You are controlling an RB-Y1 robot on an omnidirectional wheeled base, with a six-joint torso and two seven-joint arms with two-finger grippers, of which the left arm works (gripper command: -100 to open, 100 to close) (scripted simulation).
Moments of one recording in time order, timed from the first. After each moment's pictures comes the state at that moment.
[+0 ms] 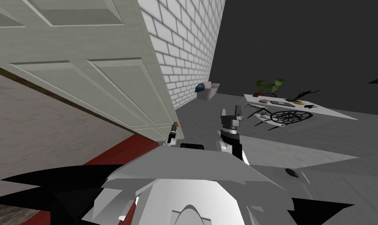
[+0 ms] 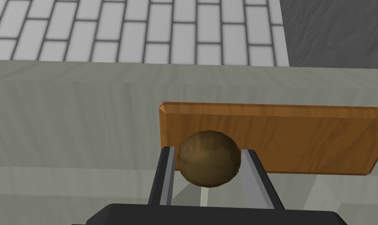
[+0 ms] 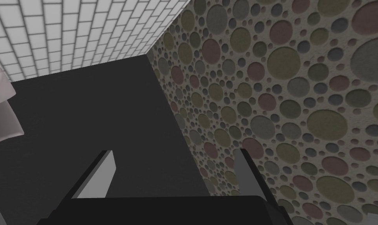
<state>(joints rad) -0.09 0.08 0.08 -0.67 0.11 -0.80 -0.01</state>
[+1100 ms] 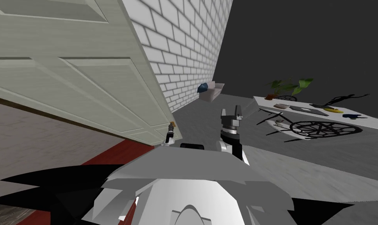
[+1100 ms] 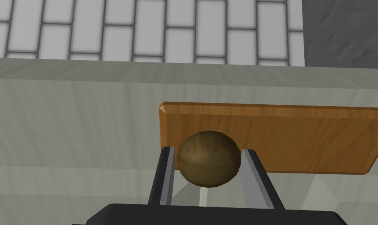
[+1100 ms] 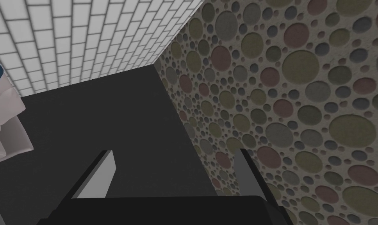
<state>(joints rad) -0.10 0.09 0.18 -0.66 0.17 -0.78 -0.05</state>
